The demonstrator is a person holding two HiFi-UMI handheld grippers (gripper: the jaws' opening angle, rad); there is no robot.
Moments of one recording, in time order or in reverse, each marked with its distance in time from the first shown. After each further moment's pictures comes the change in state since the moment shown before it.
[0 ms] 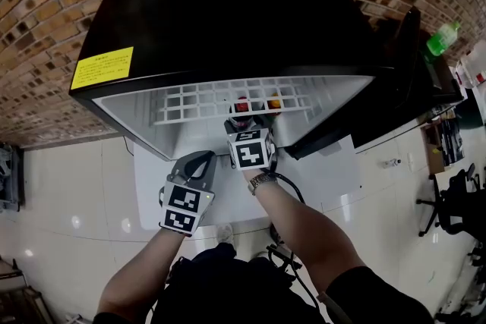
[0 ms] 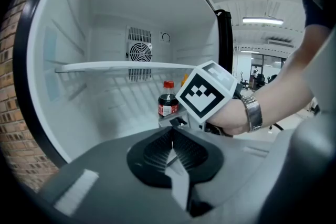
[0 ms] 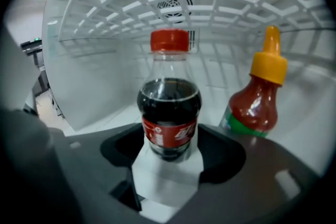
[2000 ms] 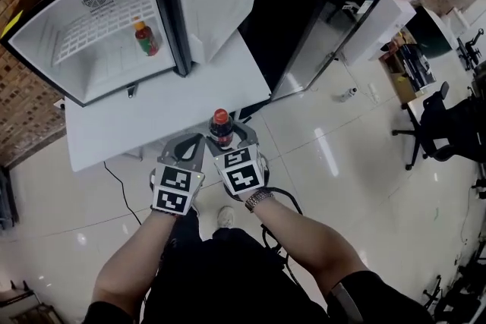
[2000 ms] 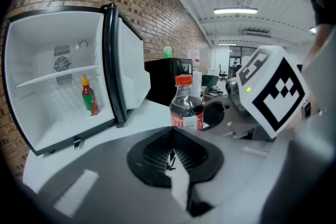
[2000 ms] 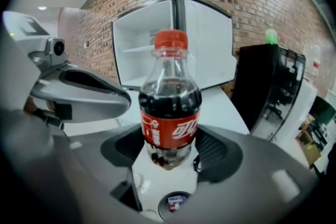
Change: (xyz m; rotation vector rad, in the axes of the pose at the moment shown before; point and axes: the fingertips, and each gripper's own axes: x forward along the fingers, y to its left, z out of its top) left arm -0.004 -0.360 -0.031 0.133 0.047 -0.155; right arm -0.325 -0.089 -0.251 0.060 -0.020 0.016
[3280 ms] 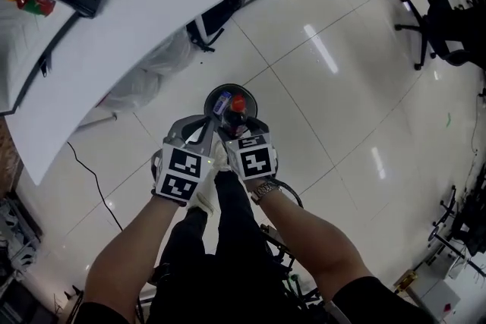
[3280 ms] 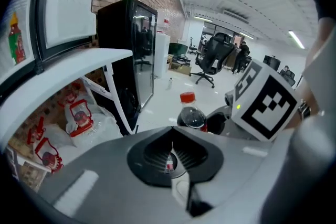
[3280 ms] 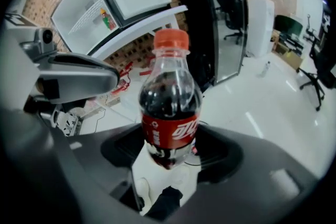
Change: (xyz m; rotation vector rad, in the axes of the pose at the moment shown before) left arm 0.106 -0.148 -0.182 0.081 0.332 -0.385; right arm 0.002 -0.018 -0.310 0.566 0.356 -0.114
